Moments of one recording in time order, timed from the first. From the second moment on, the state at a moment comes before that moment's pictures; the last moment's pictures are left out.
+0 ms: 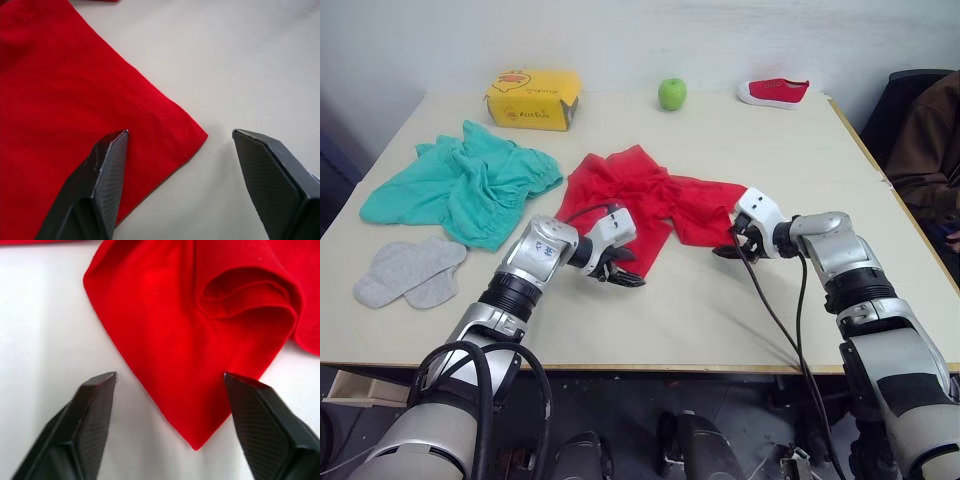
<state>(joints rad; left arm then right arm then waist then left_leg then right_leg) -0.94 0.39 -0.34 0.59 0.01 0.50 -1.08 -0.96 -0.54 0.20 0.81 -0.06 0.31 0.98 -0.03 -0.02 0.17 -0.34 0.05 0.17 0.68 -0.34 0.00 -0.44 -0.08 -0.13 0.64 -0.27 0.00</state>
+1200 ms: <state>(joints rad) -0.70 0.57 -0.18 0.25 -0.14 0.53 -1.20 -0.61 -0.76 0.11 0.15 0.15 0.65 1.10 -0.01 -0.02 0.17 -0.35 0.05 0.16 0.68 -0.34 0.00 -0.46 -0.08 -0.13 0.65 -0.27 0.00</state>
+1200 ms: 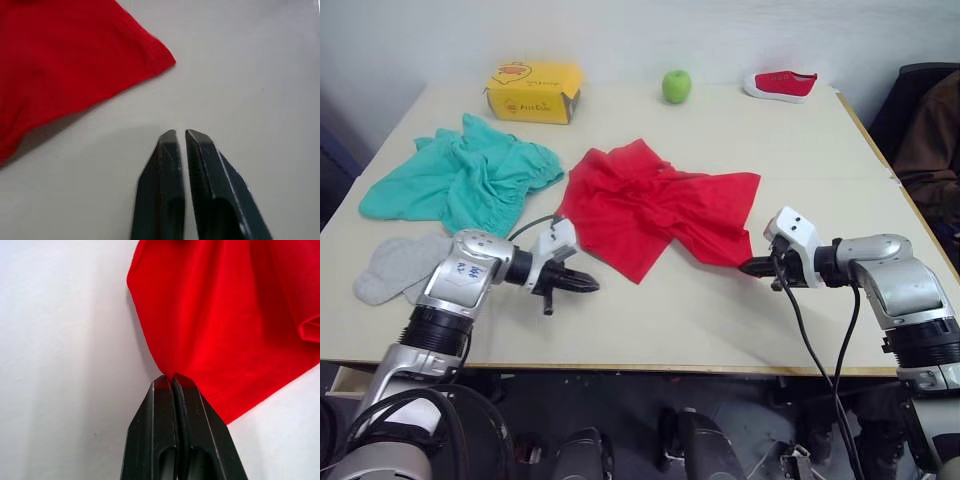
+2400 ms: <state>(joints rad) -0.83 0.41 -0.28 0.37 -0.05 0.66 -0.91 -0.61 -0.71 0.12 0.17 0.15 0.63 1.03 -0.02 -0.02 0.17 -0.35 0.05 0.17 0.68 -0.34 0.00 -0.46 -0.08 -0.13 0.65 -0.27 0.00</state>
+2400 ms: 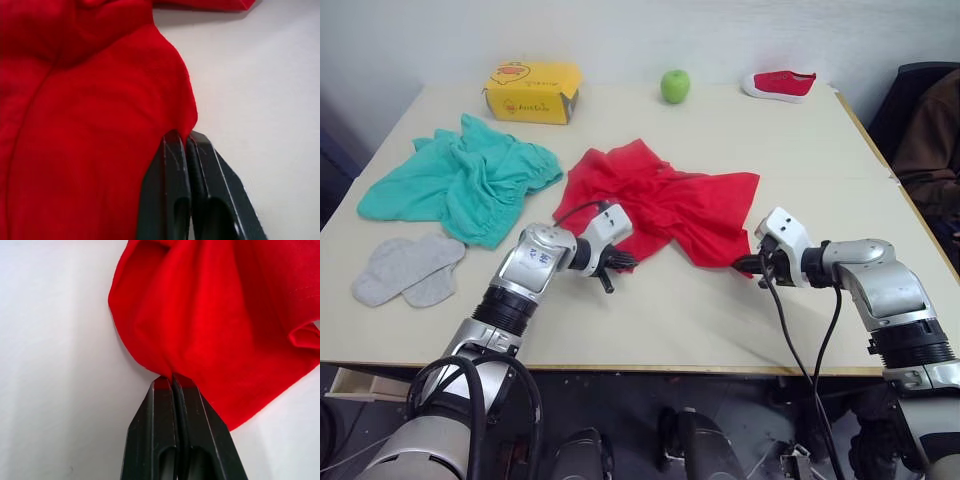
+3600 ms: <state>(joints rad) -0.37 1.02 -0.01 -0.01 -0.36 0.54 -1.35 -0.26 -1.02 -0.15 -0.19 0.53 0.77 1.24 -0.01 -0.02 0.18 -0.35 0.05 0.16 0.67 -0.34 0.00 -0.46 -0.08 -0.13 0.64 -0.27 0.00</state>
